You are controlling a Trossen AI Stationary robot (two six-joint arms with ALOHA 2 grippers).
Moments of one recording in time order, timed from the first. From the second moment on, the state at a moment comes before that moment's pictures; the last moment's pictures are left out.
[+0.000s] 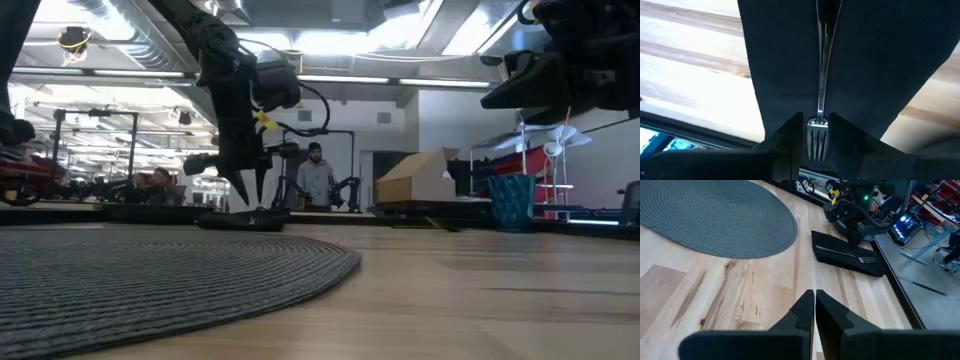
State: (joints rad) left arm 0.39 1.75 1.08 -0.51 -0.41 1.90; right arm 0.25 0.68 0.32 -0.05 0.36 -0.27
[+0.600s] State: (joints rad) left arm 0.18 1.70 1.08 -0.38 -0.49 1.43; right arm 0.25 0.68 0.32 -0.08 0.39 -0.28
